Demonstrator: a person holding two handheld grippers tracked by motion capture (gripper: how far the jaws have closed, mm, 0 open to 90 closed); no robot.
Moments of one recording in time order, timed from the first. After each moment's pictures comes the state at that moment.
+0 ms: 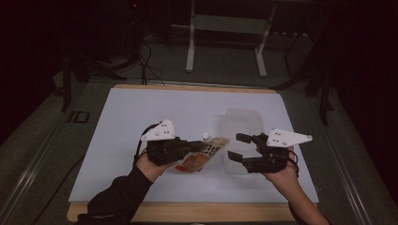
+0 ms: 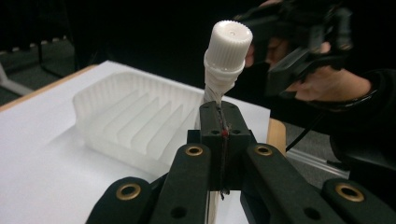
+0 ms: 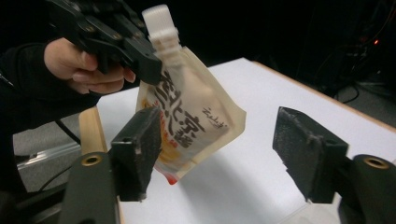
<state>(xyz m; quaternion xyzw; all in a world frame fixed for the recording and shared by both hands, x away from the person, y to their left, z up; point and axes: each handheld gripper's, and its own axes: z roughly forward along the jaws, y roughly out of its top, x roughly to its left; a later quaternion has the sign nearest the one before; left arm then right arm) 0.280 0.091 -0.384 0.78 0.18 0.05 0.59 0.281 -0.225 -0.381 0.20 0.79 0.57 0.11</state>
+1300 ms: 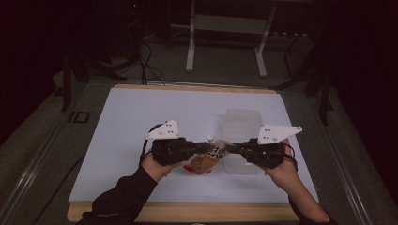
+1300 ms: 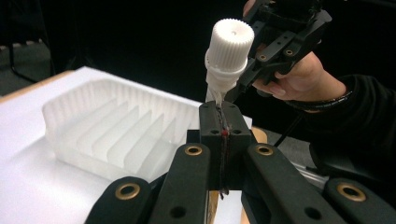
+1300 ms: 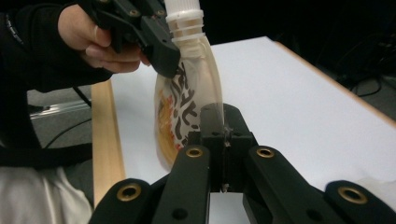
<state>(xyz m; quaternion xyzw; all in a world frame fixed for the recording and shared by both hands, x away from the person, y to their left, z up) 0.283 0.083 -0.383 0.77 0.17 0.03 0.61 0.288 -0.214 -0.364 0.13 0.84 0.52 0.10</state>
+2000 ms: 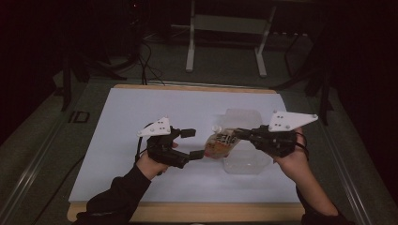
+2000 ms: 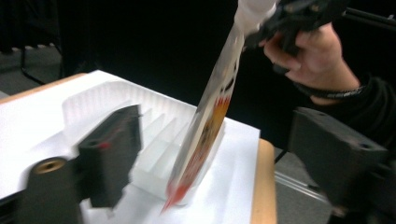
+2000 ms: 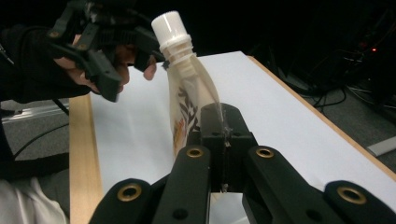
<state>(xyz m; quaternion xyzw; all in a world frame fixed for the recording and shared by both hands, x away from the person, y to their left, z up) 0.294 0.102 -0.400 0.75 0.20 0.03 0.63 0.296 -0.227 -0.329 0.14 0.83 0.52 0.14</state>
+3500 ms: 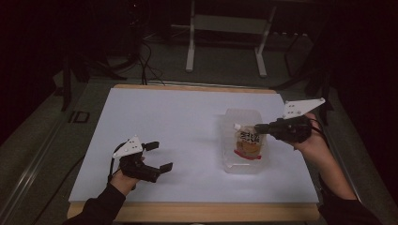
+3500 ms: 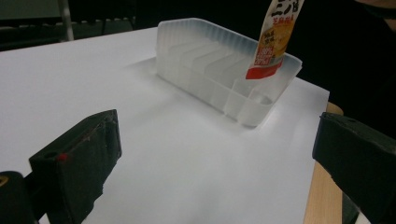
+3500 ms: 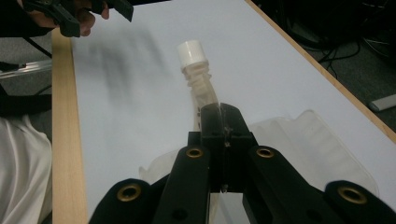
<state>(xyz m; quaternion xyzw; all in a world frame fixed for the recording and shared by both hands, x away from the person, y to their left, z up) 0.274 0.171 -0.471 0.75 0.30 0.09 0.58 0.350 -0.284 -0.342 0.14 0.88 0.44 0.10</state>
